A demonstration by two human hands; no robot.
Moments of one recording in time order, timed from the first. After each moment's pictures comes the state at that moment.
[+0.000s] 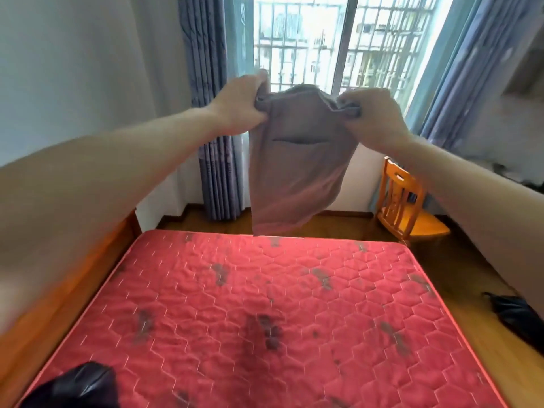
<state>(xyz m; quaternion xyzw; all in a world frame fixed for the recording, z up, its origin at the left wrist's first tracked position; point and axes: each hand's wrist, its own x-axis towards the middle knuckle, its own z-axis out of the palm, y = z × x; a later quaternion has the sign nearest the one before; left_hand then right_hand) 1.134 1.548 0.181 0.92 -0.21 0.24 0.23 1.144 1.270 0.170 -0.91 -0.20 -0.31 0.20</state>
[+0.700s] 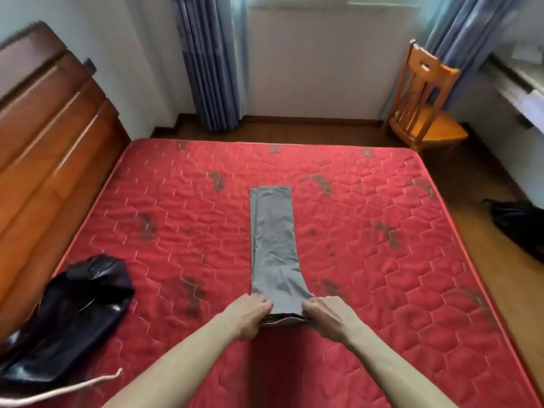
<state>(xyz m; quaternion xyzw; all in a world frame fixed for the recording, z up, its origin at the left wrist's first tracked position) 0.845 1.471 -0.372 0.93 -0.26 -0.25 0.05 0.862 1.222 -0.361 -0.92 -0.31 0.23 0.02</state>
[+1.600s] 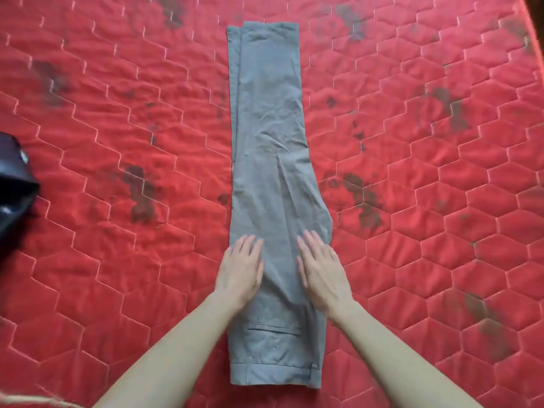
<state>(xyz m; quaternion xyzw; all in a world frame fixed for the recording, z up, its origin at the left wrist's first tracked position) 0.766 1.439 -0.736 0.98 -0.09 -0.14 0.13 0.776 1.223 -0.721 -0.98 -0.16 0.11 0.09</state>
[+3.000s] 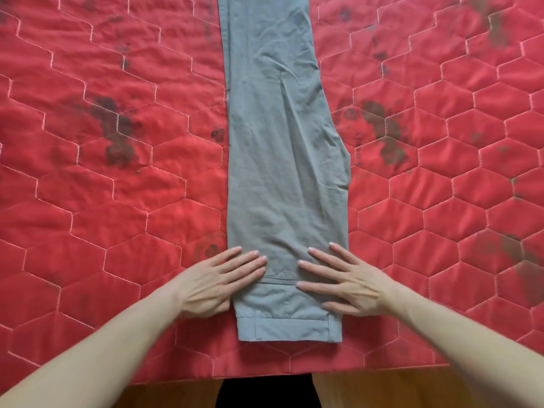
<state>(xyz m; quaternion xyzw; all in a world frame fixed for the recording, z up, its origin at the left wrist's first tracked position) 0.660 1.527 -0.799 0.86 -0.50 -0.12 0.02 0.679 1.139 -0.791 -0.83 -0.54 0.17 0.01</state>
